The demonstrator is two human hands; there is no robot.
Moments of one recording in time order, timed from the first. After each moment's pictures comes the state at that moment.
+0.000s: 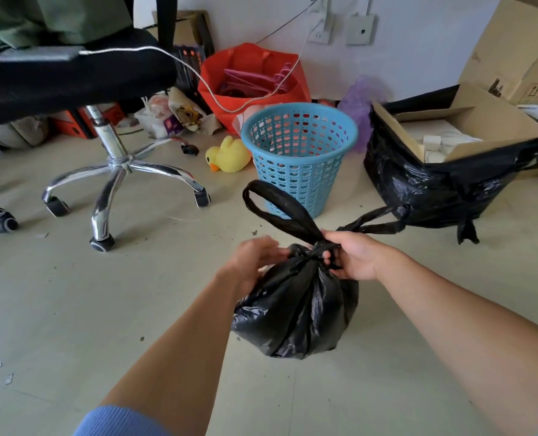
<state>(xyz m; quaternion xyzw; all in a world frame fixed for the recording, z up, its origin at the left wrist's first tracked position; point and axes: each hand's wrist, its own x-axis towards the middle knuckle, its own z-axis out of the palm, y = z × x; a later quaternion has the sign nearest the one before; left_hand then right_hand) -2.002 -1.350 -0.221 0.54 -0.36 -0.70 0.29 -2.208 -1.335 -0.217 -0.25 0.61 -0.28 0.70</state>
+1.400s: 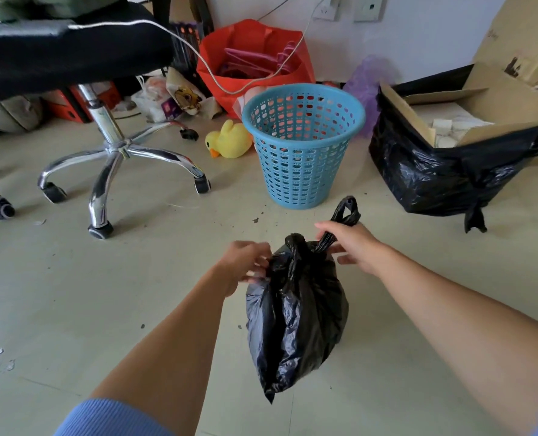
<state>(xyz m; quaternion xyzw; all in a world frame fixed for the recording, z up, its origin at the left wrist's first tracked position) -1.976 -1.348 -0.242 0.60 -0.47 -0.62 0.18 -2.203 -1.337 -0.238 -0.35 0.71 -0.30 0.54</state>
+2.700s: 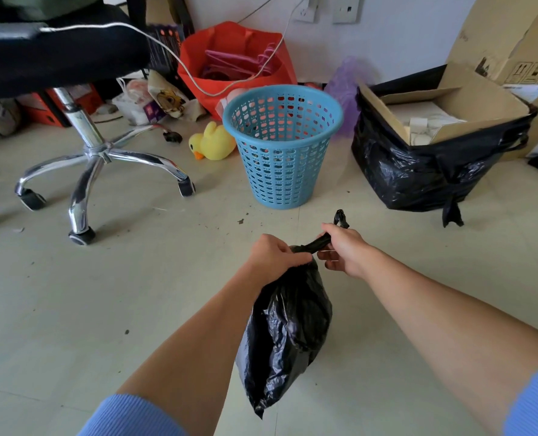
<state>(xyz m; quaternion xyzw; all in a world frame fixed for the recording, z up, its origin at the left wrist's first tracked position) -2.053 -1.330 -0.230 0.61 -0.62 -0.48 0.13 -2.213 -1.325 -0.243 -0.22 0.72 -0.36 0.55</state>
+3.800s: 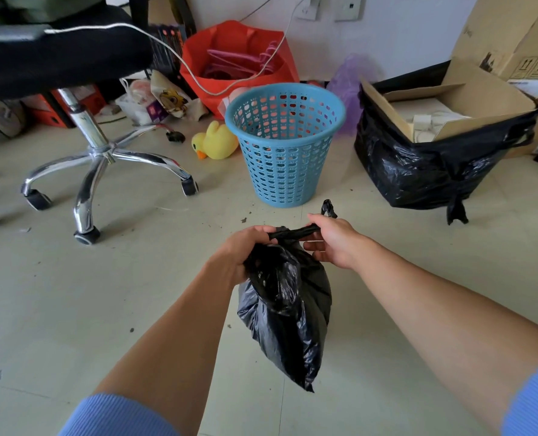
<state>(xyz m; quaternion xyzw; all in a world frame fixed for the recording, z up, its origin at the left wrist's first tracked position) -2.016 -1.345 -0.219 0.52 -0.32 -0.74 0.28 -2.196 -1.336 -0.233 -0.24 0.66 -0.37 0.61</state>
